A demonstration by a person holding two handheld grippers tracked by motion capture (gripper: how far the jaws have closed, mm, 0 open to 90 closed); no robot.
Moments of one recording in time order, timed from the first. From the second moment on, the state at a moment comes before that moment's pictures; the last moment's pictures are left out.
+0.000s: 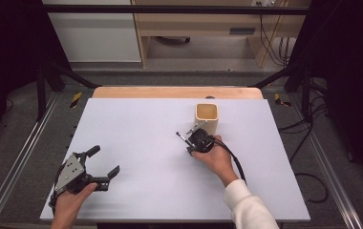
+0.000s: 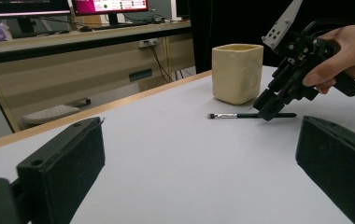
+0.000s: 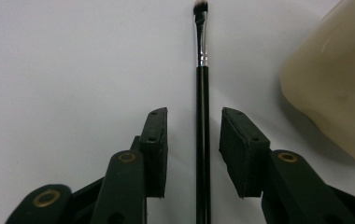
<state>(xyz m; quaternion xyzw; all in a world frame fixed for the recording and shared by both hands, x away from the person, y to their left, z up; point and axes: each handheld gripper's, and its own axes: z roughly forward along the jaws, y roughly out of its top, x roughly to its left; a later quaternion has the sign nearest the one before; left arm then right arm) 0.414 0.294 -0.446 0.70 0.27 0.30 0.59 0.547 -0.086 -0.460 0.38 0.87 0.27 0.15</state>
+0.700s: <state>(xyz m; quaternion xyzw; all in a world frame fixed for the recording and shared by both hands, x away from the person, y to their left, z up) 0.414 0.293 -0.446 0.70 0.27 0.30 0.59 0.552 -0.089 -0.462 0.39 0.87 0.27 0.13</state>
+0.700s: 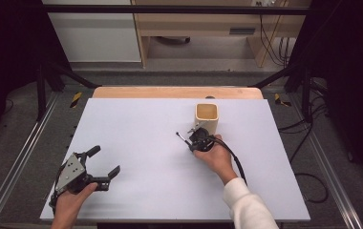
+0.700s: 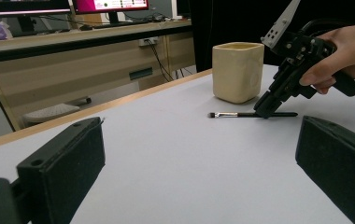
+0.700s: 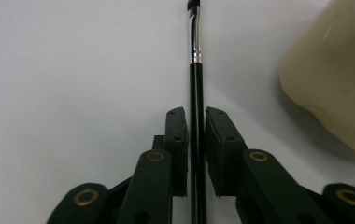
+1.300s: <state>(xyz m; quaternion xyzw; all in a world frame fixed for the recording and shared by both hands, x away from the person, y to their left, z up) 0.414 0.292 -0.445 0.70 0.27 0.31 0.59 0.543 -0.097 -0.455 0.40 0.86 0.30 0.13</state>
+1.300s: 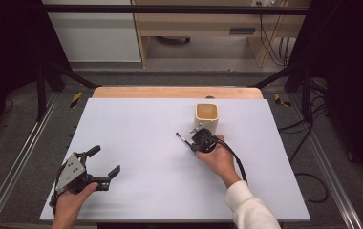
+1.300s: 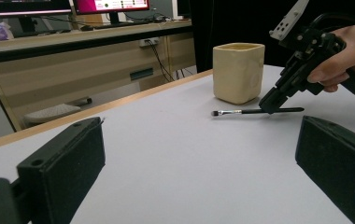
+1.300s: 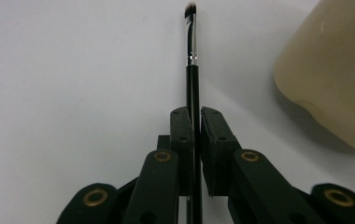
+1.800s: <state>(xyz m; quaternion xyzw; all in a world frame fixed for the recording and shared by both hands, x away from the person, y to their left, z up) 0.412 0.285 -0.445 0.70 0.27 0.30 0.59 0.510 -0.125 -0.450 0.38 0.83 0.38 0.14</state>
